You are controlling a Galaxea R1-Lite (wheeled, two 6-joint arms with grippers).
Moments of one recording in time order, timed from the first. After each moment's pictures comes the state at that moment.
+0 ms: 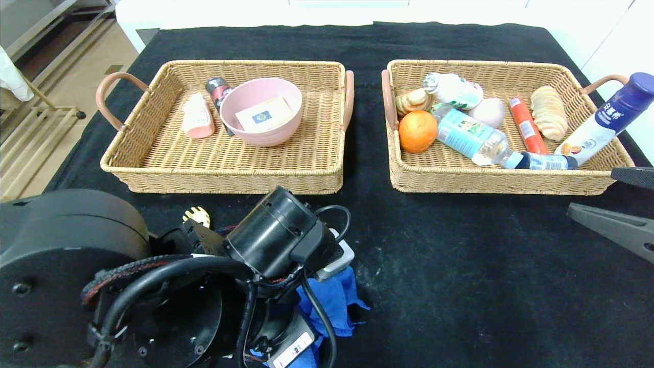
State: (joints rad) left arm -0.89 1.68 -1.19 0.51 0.36 0.13; right arm 0.15 1.09 -0.79 -0.14 0.36 -0.21
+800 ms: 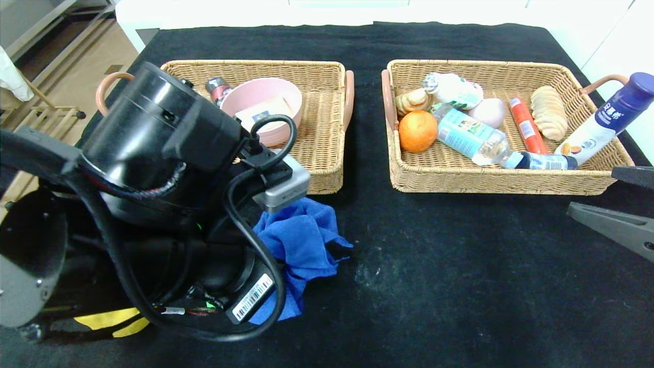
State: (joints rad) left arm -0.83 1.53 -1.33 0.59 0.38 0.14; right arm 0.15 1.09 -0.79 -0.14 0.36 -0.21
